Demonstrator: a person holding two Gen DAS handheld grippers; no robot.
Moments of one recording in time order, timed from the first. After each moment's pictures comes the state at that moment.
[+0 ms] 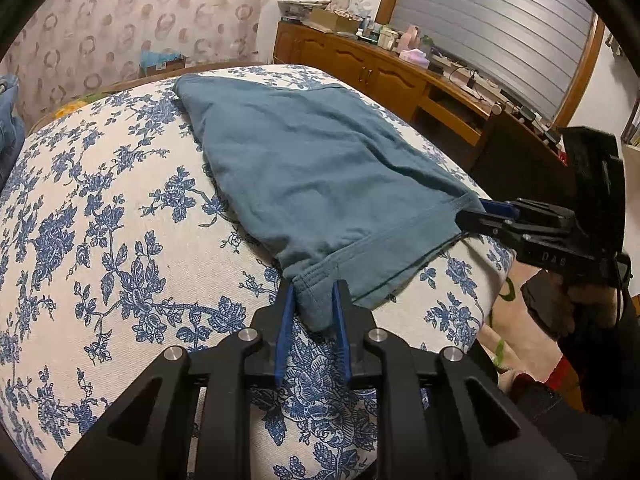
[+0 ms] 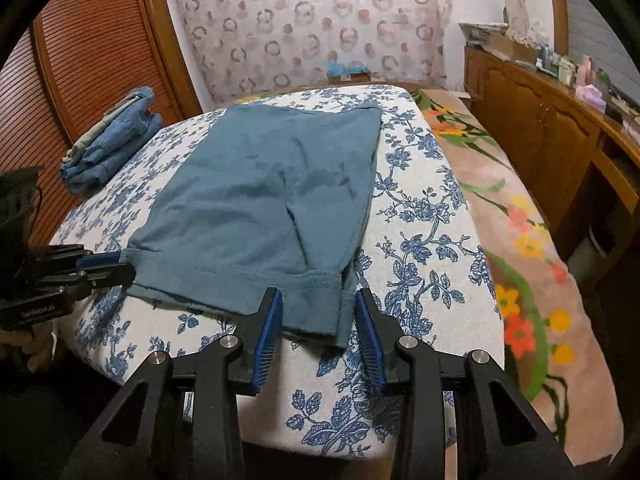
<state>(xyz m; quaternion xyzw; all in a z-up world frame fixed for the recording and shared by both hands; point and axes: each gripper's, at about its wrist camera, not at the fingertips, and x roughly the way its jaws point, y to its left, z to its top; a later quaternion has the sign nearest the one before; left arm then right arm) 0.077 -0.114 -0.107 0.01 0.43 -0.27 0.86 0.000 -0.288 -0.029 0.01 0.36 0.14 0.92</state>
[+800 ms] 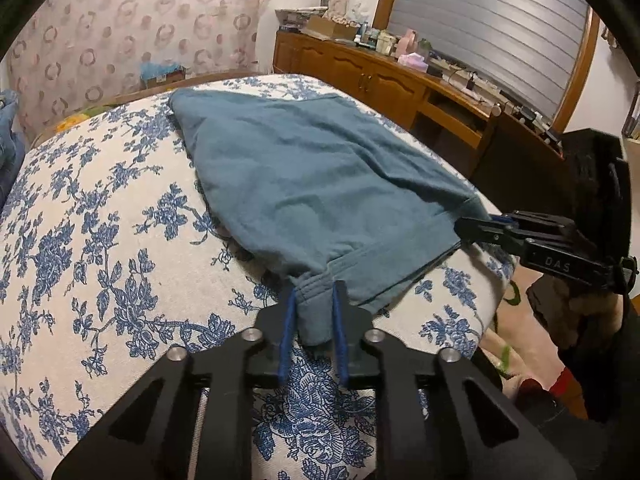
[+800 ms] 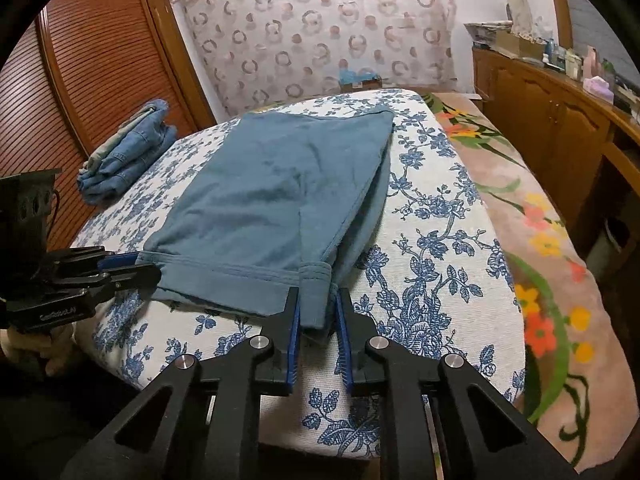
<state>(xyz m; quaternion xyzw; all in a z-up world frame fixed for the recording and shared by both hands) 0.078 -0.123 -0.105 0.02 0.41 -0.27 0.87 -0.005 -0.298 -0.037 0.06 0.35 0.18 0.92</state>
